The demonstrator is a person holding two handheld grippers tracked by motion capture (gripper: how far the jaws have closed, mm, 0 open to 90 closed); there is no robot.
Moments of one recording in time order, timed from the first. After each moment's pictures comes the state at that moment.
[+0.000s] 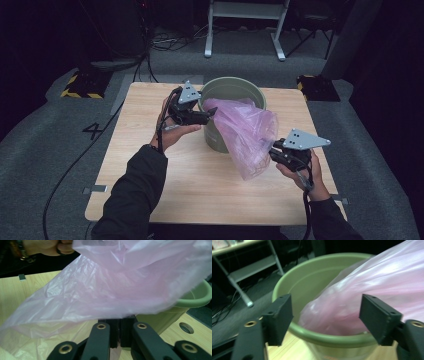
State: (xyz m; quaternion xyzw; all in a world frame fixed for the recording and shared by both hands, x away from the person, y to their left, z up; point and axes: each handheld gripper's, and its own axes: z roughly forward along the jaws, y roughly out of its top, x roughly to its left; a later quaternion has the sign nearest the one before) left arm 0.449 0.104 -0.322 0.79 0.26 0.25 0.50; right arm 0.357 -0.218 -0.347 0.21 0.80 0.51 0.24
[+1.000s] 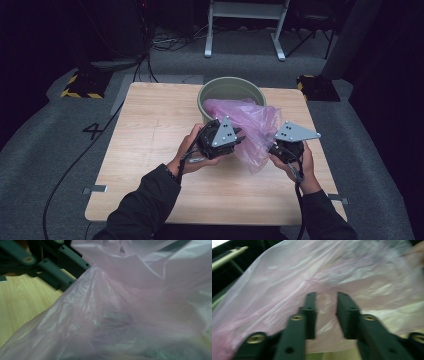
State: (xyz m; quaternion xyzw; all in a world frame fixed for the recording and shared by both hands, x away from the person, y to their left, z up) left arm 0.375 0.033 -0.332 0.84 0.12 0.25 0.47; right arm 0.373 -0.203 -0.346 0.22 0.80 0.49 0.27
